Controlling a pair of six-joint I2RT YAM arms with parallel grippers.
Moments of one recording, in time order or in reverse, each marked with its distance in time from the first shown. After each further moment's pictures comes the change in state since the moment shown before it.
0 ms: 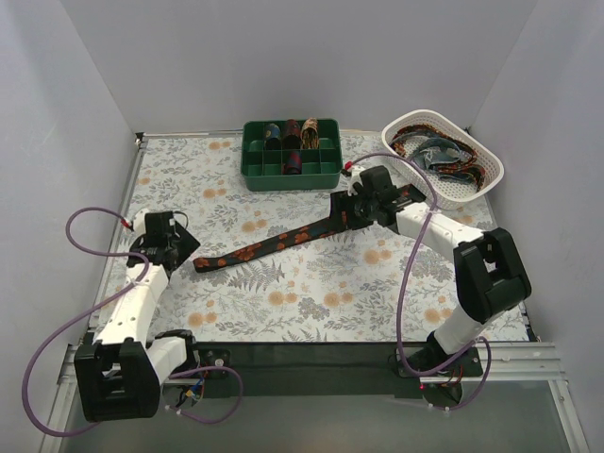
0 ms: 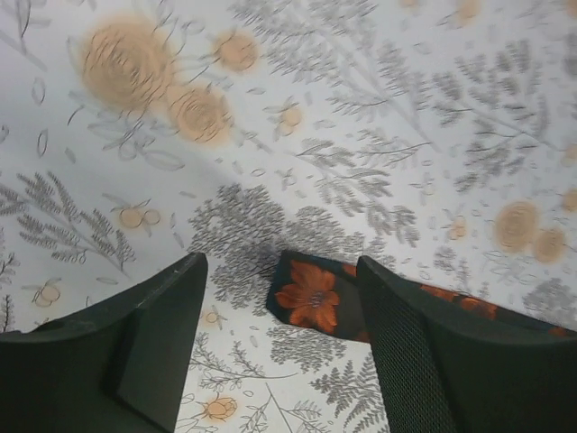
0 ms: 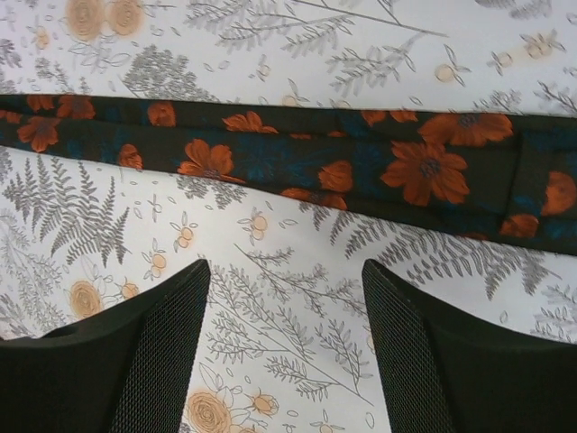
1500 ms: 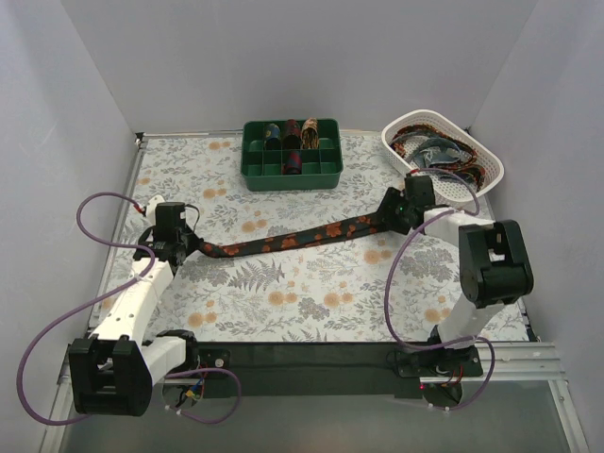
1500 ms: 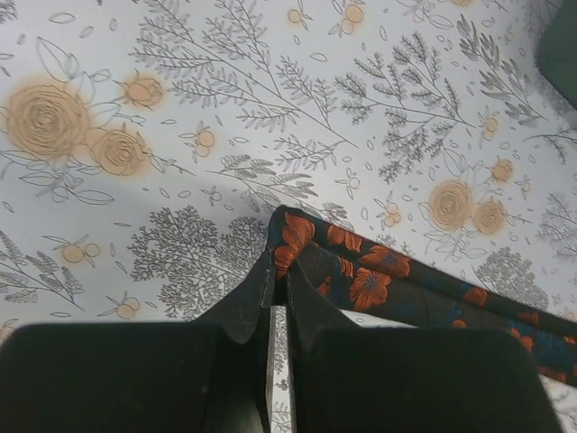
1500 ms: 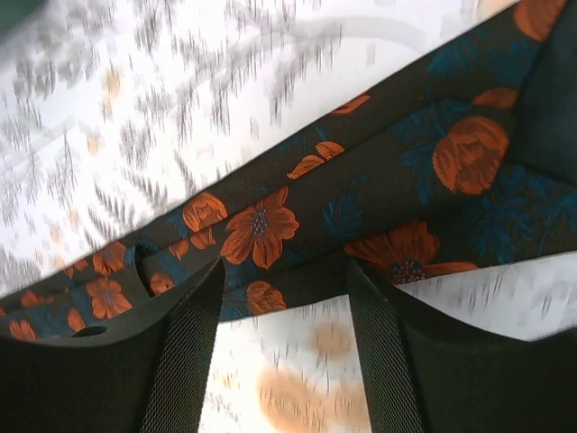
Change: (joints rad) left arm -0.119 0.025 0.083 0.049 -0.033 0.070; right arm -0.298 0.019 -0.214 0.161 0.148 0.325
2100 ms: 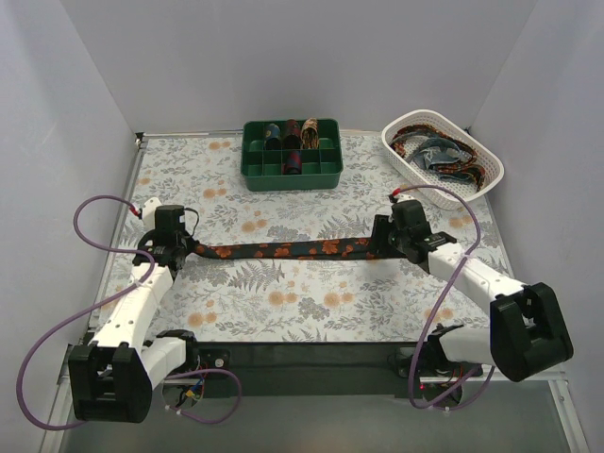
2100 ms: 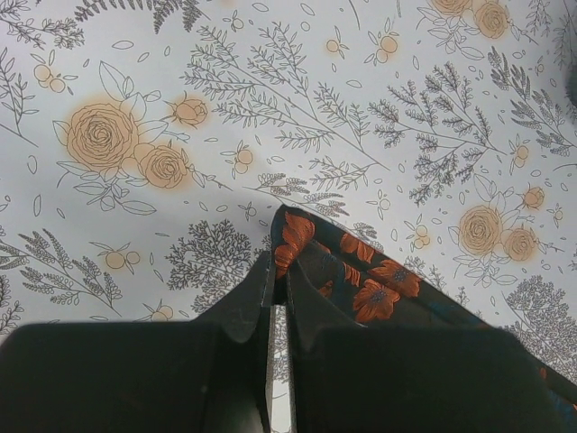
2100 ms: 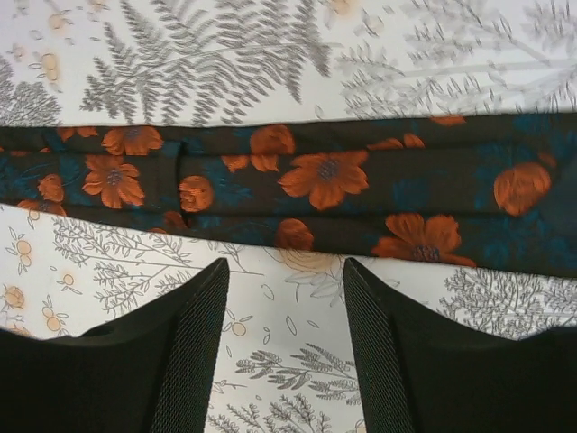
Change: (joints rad) left arm 0.003 -0.033 -0.026 0.011 -0.077 0.013; right arm 0.257 -0.378 -0.130 -0.200 0.150 -0.191
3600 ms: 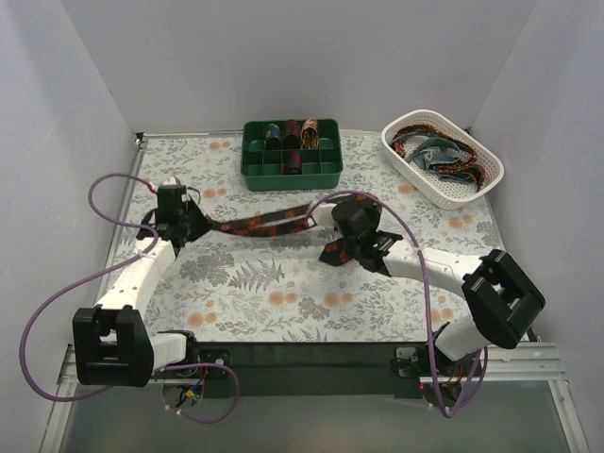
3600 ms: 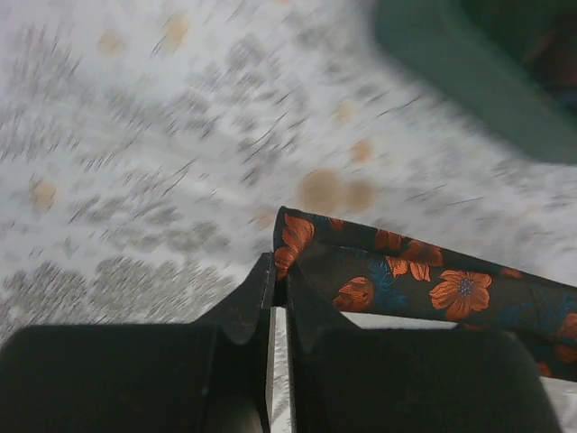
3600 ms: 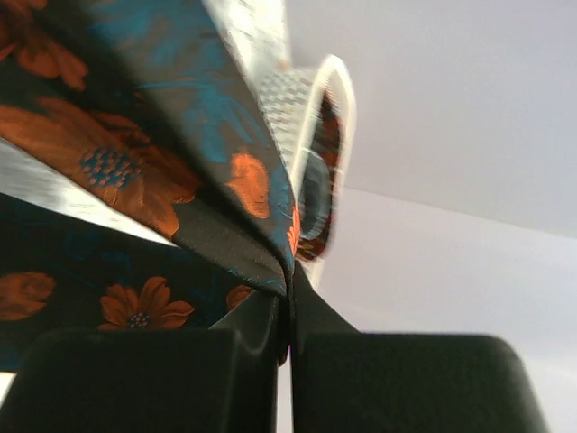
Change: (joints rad) left arm 0.004 0.192 0.085 0.072 0.346 0.015; right arm 0.411 0.227 0.117 0.393 0.754 -1.438
